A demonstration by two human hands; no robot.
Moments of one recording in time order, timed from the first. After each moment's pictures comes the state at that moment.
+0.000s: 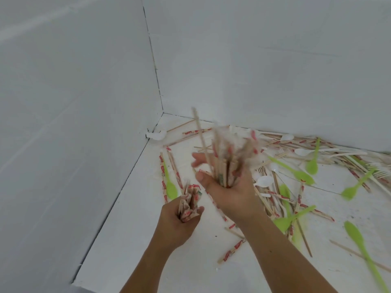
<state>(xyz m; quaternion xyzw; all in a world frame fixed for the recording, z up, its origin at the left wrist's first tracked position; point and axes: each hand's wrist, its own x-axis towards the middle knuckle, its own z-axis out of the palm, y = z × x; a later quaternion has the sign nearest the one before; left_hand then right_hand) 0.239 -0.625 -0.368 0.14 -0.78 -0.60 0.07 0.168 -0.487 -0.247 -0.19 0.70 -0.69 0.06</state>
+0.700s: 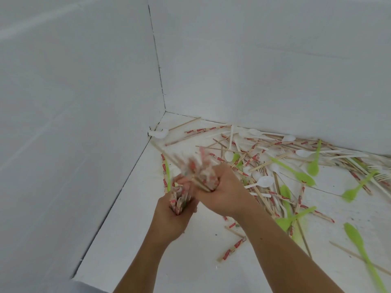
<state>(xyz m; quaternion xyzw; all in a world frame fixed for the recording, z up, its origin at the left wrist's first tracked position) 0.235 -0.634 -0.356 0.18 -0.77 -0.60 0.06 0.156 -0.492 -0.269 -0.24 0.76 -0.57 0.19</state>
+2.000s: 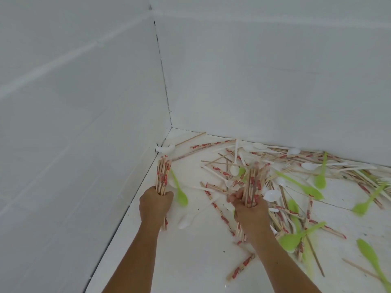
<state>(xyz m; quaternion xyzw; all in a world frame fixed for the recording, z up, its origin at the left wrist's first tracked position) 0.178 -0.706 -0.370 0.42 -0.81 -0.42 0.05 0.146 -0.456 -0.355 0.12 0.71 -0.69 0.09</state>
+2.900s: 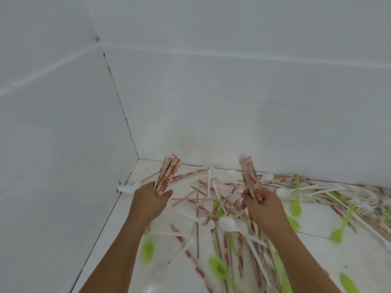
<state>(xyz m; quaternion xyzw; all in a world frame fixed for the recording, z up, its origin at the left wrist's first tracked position) 0.040 -0.687 -0.329 0.21 -0.89 -0.40 0.03 0.041 -0.383 -0.280 0.09 0.86 -0.50 0.04</state>
